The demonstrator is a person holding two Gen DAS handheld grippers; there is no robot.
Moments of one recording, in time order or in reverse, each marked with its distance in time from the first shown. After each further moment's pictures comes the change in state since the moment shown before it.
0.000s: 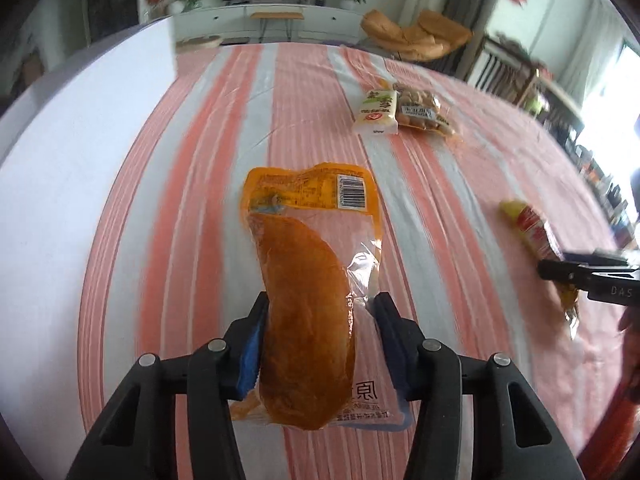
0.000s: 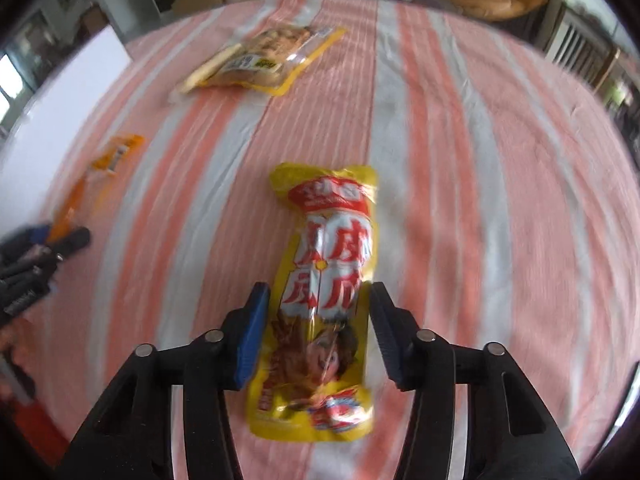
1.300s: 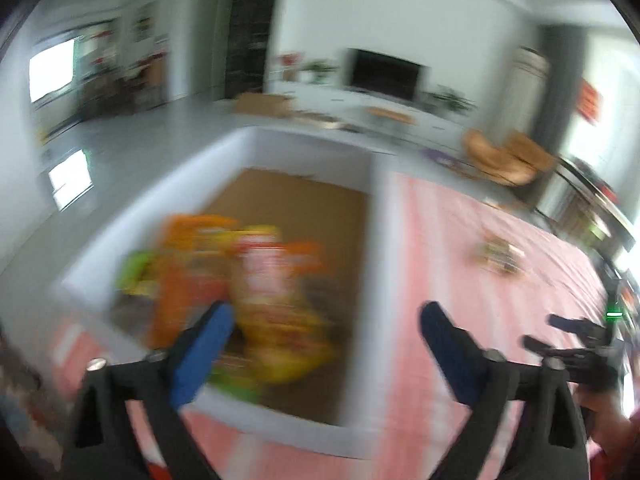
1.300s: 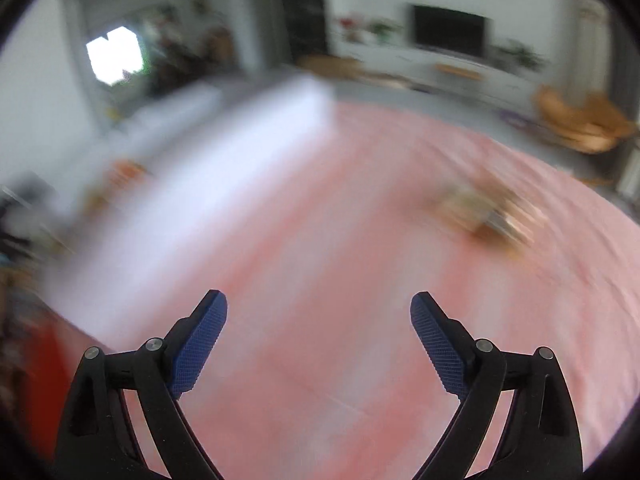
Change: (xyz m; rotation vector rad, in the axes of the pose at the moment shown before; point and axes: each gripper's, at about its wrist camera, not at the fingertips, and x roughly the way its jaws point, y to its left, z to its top) left arm -0.202 0.096 -0.041 -0.201 -0.352 0.231; right arm -0.031 0.170 -0.003 -0.352 -0.302 0.077
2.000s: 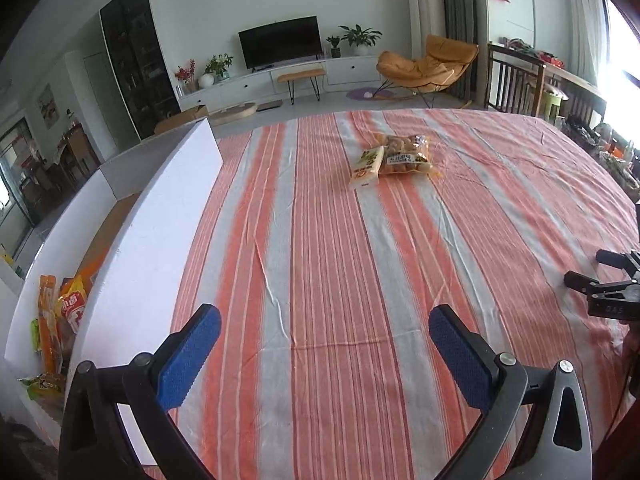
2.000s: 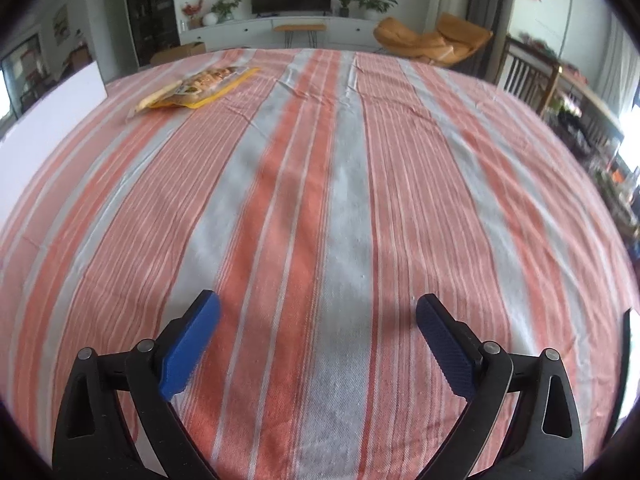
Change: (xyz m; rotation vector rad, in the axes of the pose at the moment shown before) left arm 0.079 -0.198 -0.055 0.380 0.114 -0.003; right arm -0.059 -0.191 -0.149 0.319 0.065 -0.296
